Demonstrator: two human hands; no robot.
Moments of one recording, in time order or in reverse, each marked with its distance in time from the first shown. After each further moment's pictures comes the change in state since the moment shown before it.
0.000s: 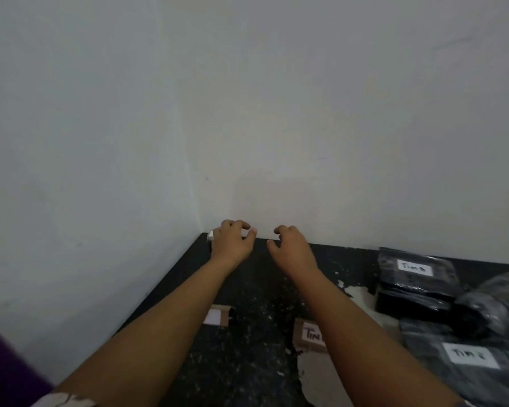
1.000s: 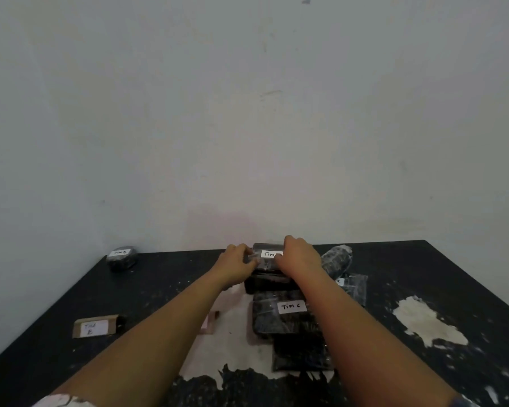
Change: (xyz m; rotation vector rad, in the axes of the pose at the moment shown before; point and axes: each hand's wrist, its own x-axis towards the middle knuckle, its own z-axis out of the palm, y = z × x) left_hand -0.116 0.221 0.121 -0.034 -0.423 0.226; right_hand -0.122 0.167 -0.235 -0.381 0.010 0.320
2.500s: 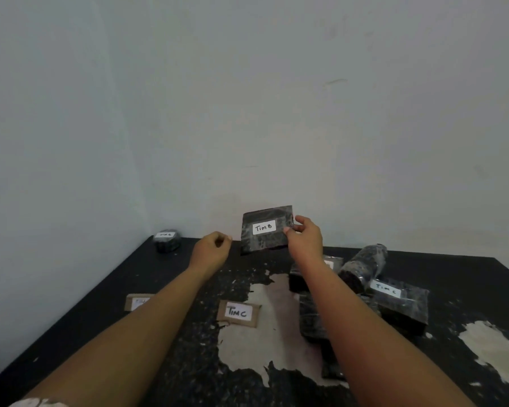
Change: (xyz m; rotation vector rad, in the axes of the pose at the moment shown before) left_hand -0.035 -0.118 -0.084 -0.327 0.394 -0.145; right_hand 0.018 -0.098 0.040 1.104 0.168 0.050
